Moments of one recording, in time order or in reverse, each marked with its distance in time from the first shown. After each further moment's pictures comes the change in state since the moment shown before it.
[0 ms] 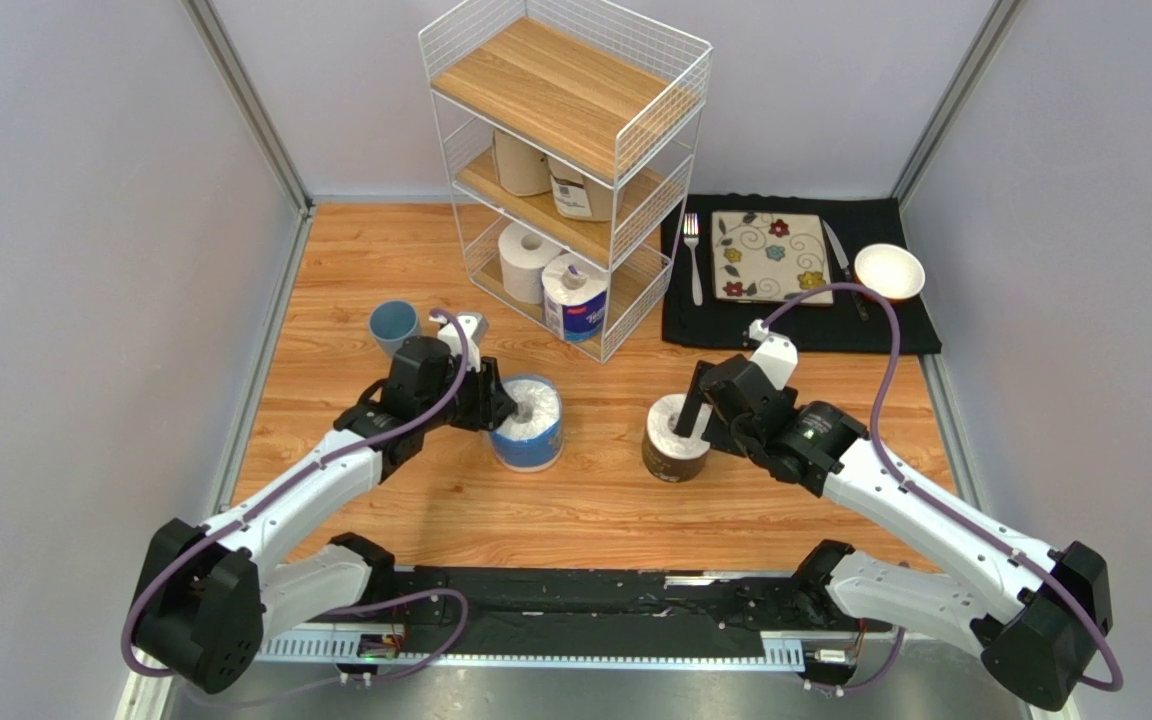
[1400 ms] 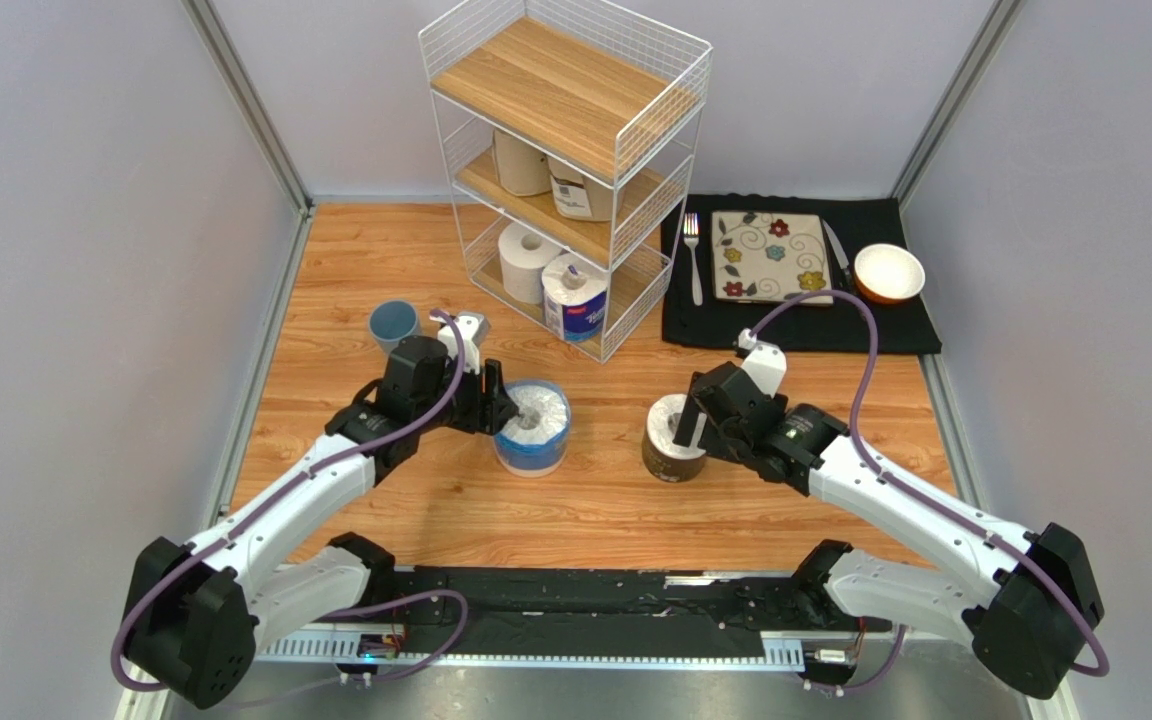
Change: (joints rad) left arm -0.022 -0.055 0.036 -0.085 -0.002 0.051; right arm -0.008 0.052 -0.067 0.060 -0.011 -0.018
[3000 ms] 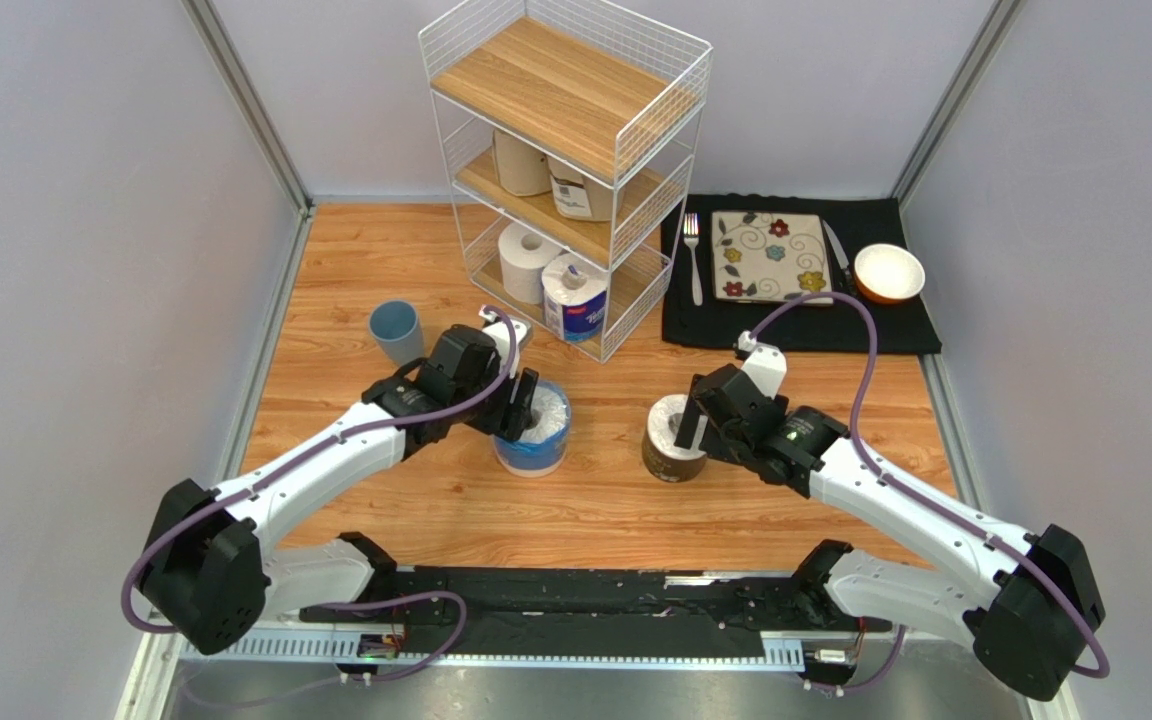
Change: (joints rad) left arm -0.146 0.167 0.162 -0.175 -0.149 0.118; right arm 0.000 -0.007 -0.015 0.008 0.000 -0.014
